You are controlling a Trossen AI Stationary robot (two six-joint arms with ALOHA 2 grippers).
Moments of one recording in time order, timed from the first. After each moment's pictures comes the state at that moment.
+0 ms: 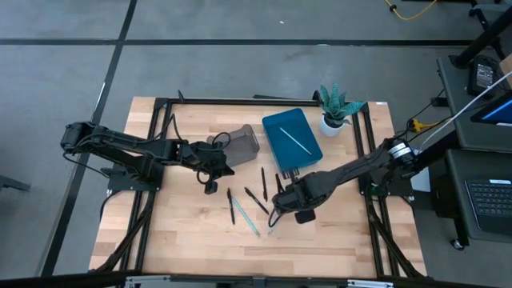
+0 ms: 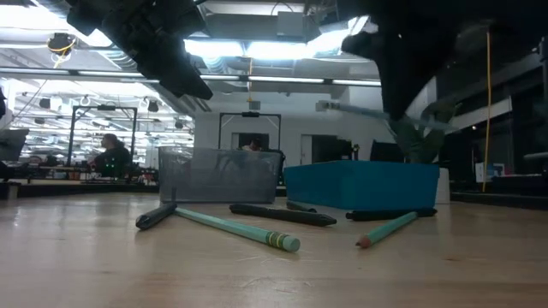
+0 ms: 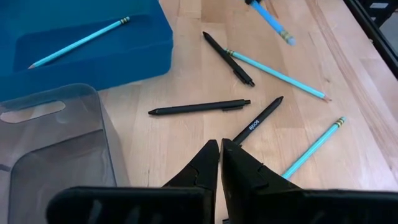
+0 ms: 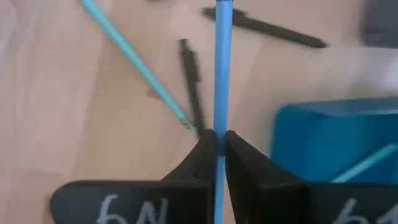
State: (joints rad) left arm -0.02 1.17 0.66 -0.12 0.01 -0.04; right arm 0.36 1.82 1.47 -1.12 0.27 0.01
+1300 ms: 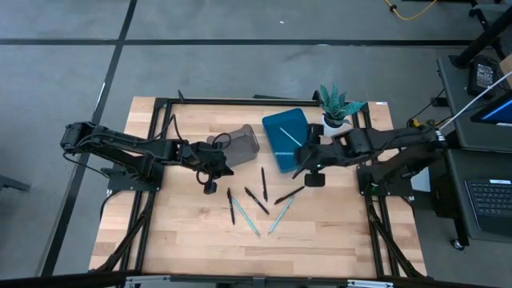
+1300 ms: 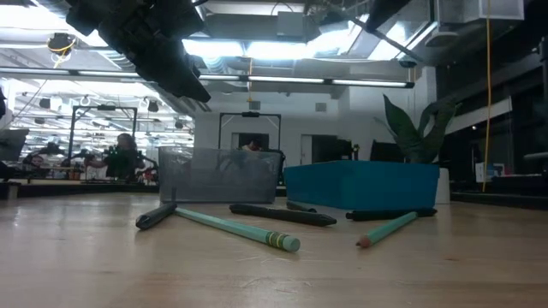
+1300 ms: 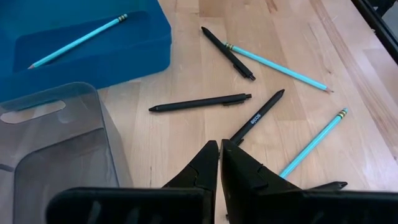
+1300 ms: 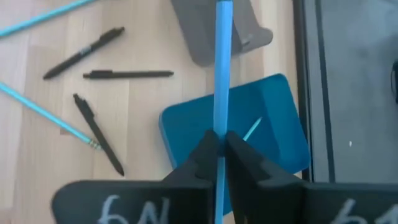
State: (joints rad) left arm -0.02 1.17 0.66 -0.14 0.01 -0.01; right arm 0.20 1.43 1.50 -1.15 0.44 0.00
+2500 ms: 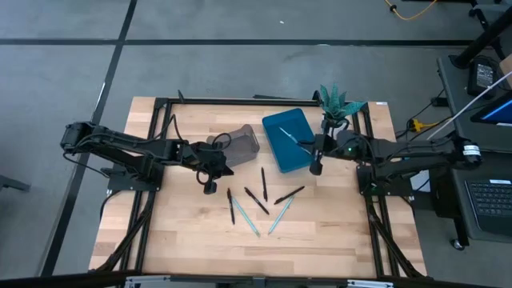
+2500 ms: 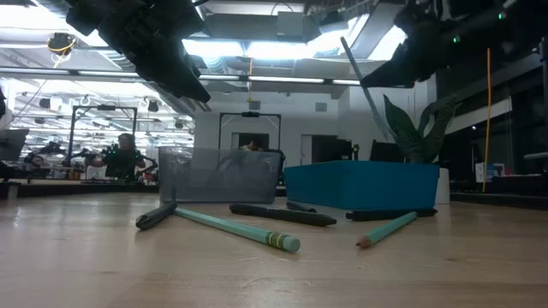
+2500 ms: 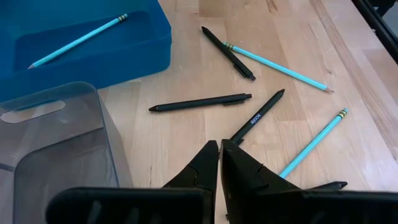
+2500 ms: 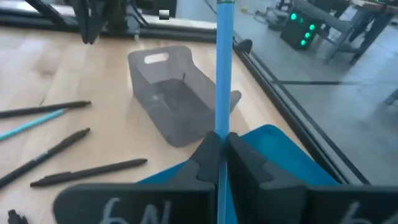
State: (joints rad) left arm -0.02 1.17 0.66 -0.14 0.01 -0.02; right arm -0.11 0.92 0.48 0.12 0.20 -0.14
